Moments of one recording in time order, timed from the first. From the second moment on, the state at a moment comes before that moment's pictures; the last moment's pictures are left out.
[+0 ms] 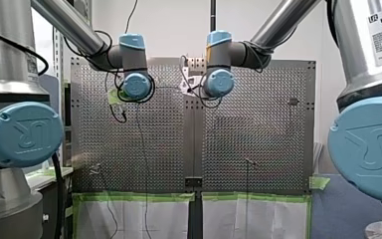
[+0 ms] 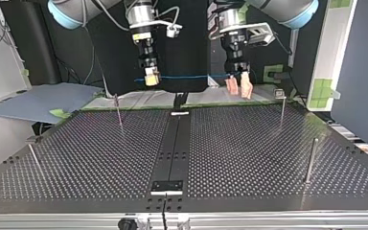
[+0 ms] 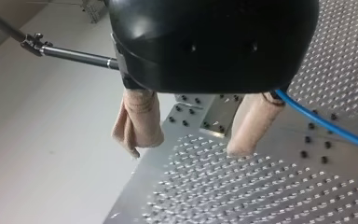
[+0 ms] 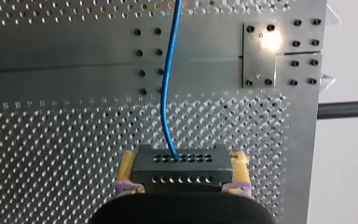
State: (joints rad) left arm -0.53 -1.48 -2.16 -2.43 -2.20 -1.90; right arm 2.42 -1.35 1.81 -0.51 1.88 1.62
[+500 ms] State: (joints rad) left arm -0.38 -1.35 -2.15 -2.58 -2.05 -1.95; right arm 2.44 -1.34 1.70 -0.49 1.83 1.56
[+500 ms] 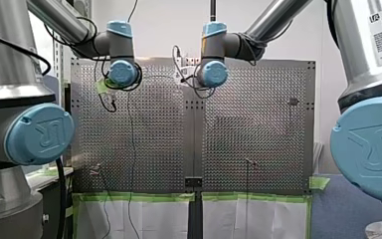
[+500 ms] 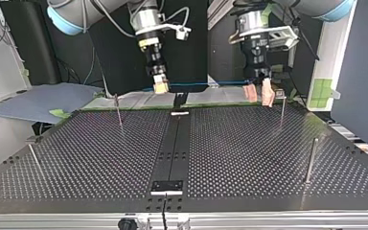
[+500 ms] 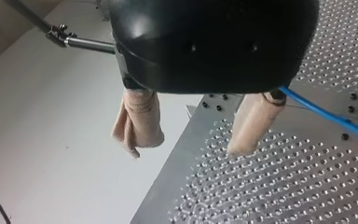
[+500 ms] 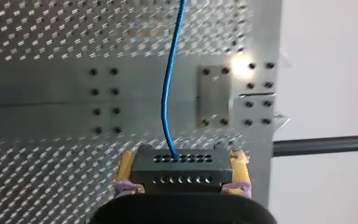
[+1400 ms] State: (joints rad) left arm -0.11 -1.34 -2.10 -2.78 -1.78 -2.16; right arm 2.50 -1.23 1.46 -0.44 1.81 1.53
